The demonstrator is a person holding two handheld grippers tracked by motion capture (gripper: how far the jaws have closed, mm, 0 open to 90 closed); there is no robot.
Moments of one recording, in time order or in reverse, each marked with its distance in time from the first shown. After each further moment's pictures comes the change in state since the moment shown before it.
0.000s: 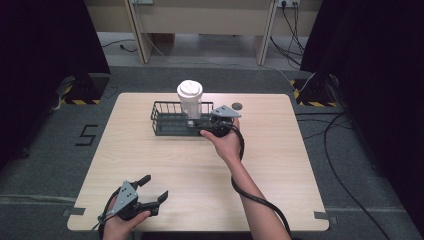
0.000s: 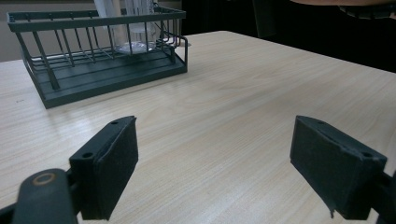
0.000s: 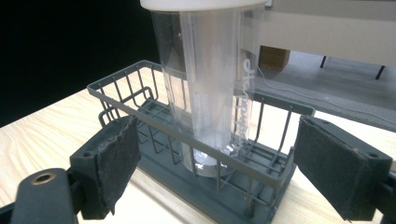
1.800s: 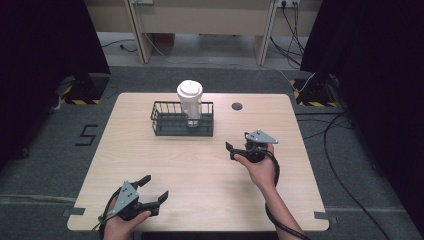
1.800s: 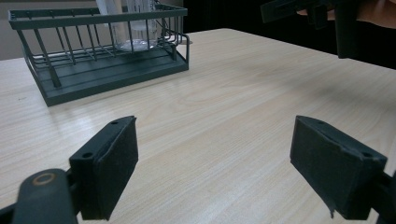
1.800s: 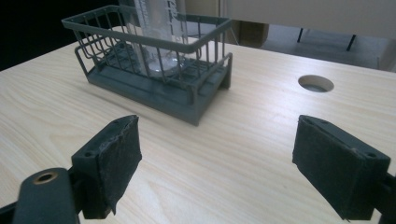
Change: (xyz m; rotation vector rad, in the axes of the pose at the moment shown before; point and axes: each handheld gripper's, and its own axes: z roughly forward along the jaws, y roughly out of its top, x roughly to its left) left arm -0.001 -0.001 0.001 0.010 0.009 0.002; right arm -0.042 -0.065 -0.098 0.062 -0.068 0.032
